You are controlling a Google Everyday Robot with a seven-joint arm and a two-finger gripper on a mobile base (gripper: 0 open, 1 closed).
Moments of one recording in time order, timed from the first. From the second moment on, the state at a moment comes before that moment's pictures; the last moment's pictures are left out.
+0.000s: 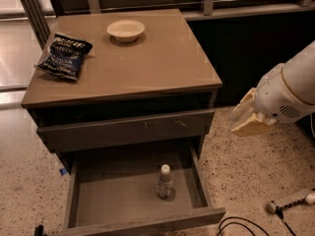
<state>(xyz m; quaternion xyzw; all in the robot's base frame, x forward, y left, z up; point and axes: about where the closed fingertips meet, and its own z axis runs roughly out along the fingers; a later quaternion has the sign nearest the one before) 0.439 -0.187 0.871 -0.59 0.78 0.06 0.21</state>
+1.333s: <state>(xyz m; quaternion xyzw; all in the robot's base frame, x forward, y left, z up) 0.466 -0.163 0.761 -0.57 0.77 0.11 0.27</state>
